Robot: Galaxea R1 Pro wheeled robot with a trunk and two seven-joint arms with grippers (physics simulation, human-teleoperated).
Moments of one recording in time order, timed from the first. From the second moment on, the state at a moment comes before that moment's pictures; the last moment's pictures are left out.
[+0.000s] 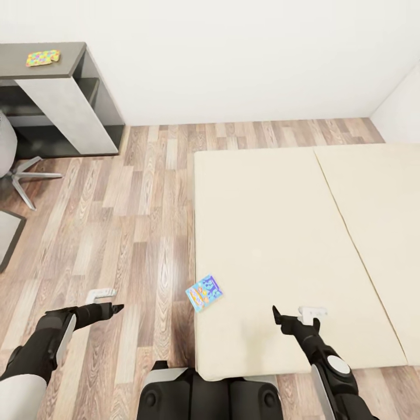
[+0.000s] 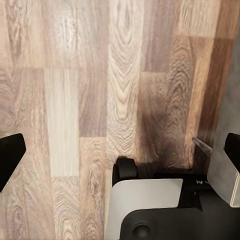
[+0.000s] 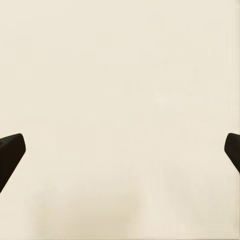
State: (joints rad) left arm -0.57 0.21 0.27 -0.90 -0.09 0.61 -0.42; right arm -0.18 0.05 -0.15 -1.38 0.02 0.22 0.11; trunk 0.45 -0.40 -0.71
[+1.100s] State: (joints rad) left arm -0.57 0.21 0.20 -0.90 -0.09 0.61 -0.33; right arm -0.19 0.09 -0.03 -1.32 0.02 0.27 -0.04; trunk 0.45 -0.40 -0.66
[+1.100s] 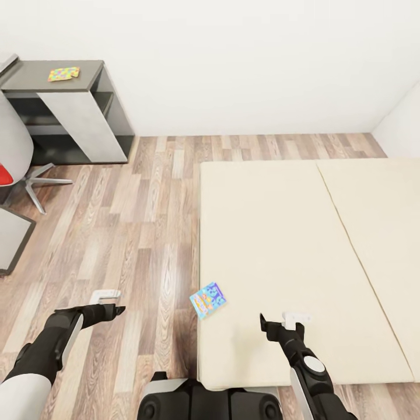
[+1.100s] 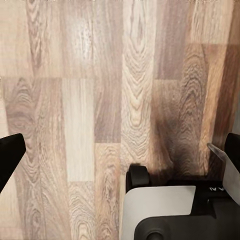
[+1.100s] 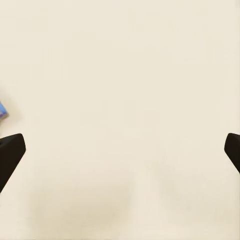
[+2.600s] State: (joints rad) left arm -0.57 0.21 0.20 -0.90 -0.09 0.61 -0.33; right arm -0.19 0.09 0.04 -1.31 0.02 0.26 -0.04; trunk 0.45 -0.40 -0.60
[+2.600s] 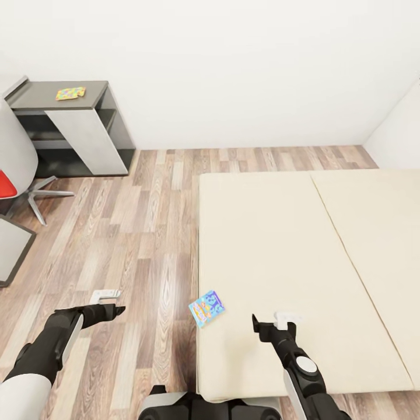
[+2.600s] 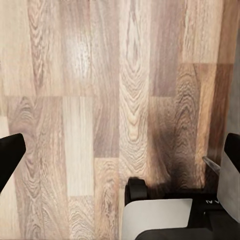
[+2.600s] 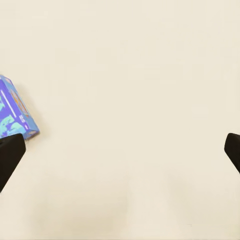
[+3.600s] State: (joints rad) left arm -0.57 0.21 0.20 -0.90 -0.09 0.61 -0.33; right arm -0.19 0.09 0.04 -1.31 0.02 0.26 -0.04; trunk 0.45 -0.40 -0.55
